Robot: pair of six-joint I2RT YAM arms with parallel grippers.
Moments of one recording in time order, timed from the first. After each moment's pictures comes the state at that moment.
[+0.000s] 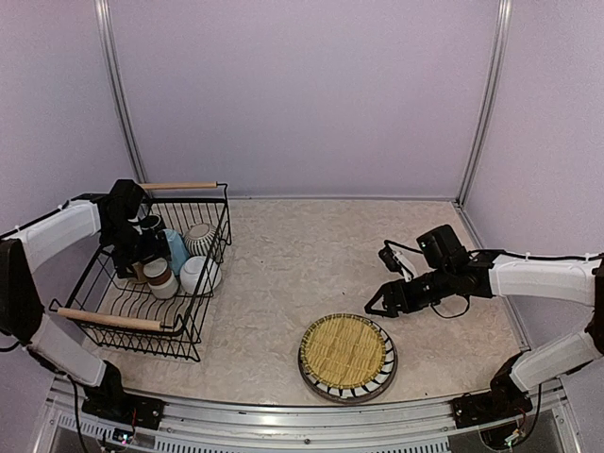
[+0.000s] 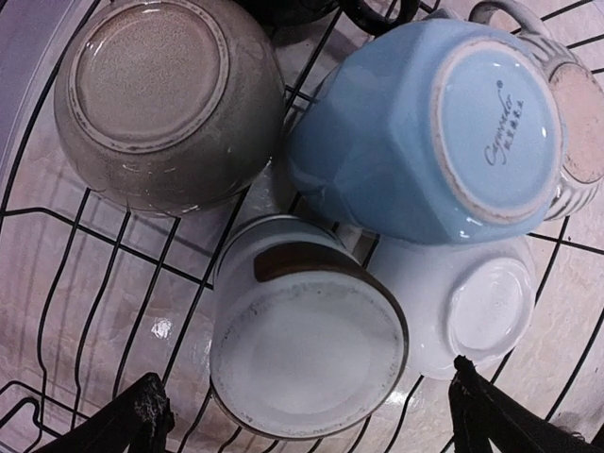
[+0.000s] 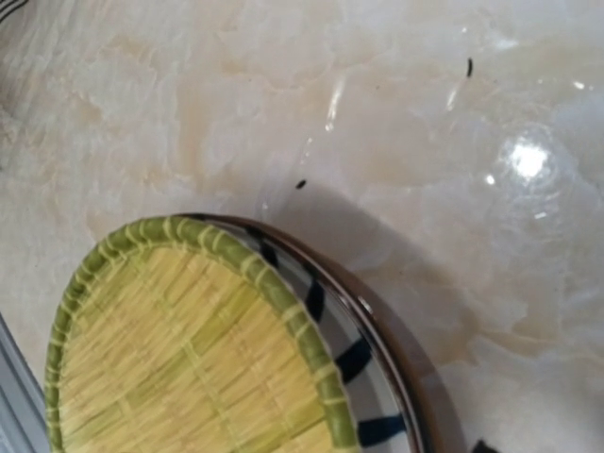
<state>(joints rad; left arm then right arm) -0.09 1.42 1.11 -0.87 0.00 -0.55 0.61 1.32 0.70 -0.26 -0.46 0.32</state>
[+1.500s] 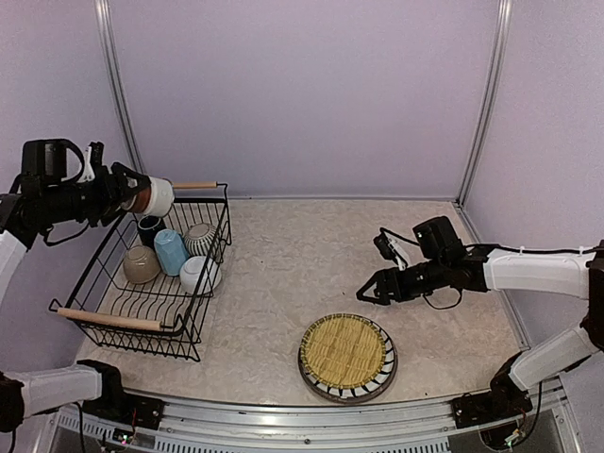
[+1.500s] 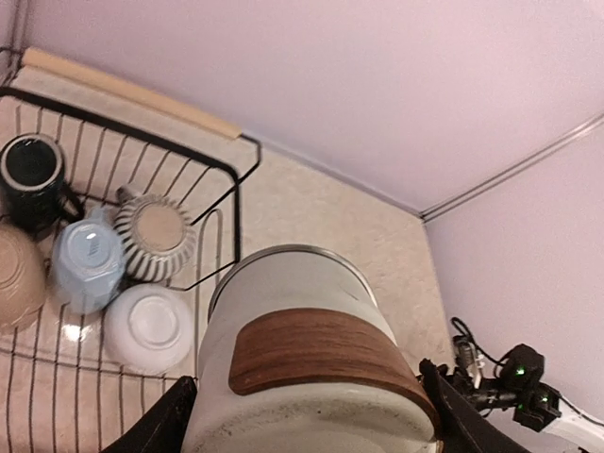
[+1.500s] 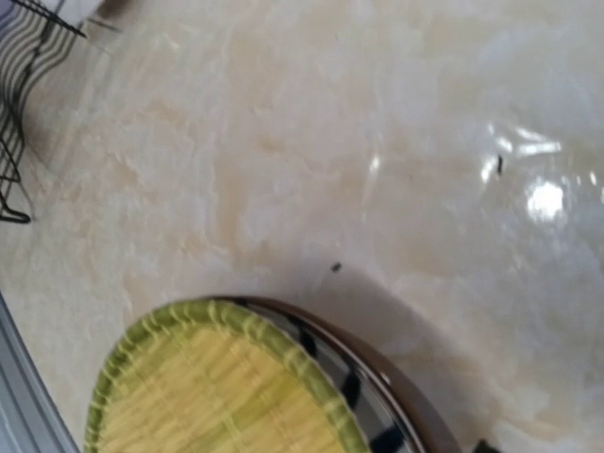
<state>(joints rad) -0.08 0.98 1.29 -0.82 0.32 -0.58 0.61 1.36 0.75 -0.17 -0.48 0.36</state>
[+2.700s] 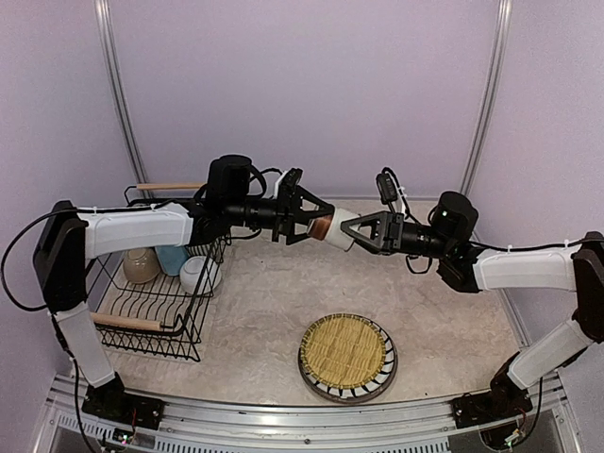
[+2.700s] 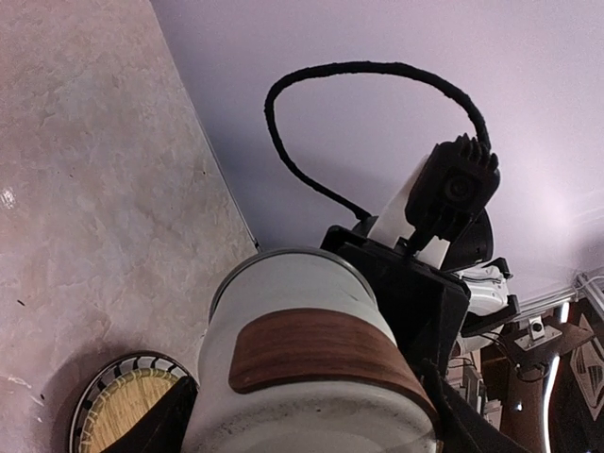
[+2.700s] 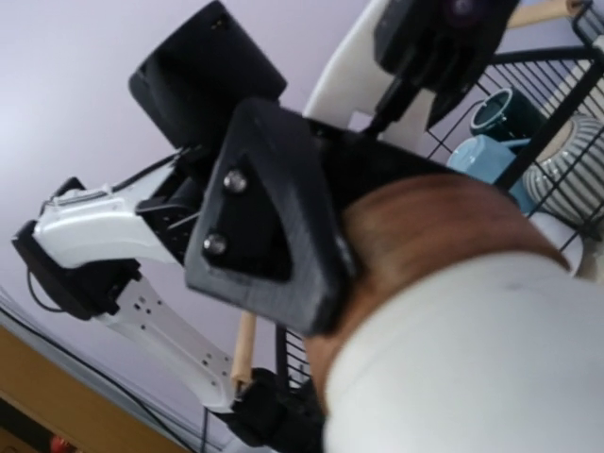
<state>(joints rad) -0.72 1.79 1.34 0.24 0.78 -1.01 0.62 1.44 0.76 0.82 -0.79 0.92</state>
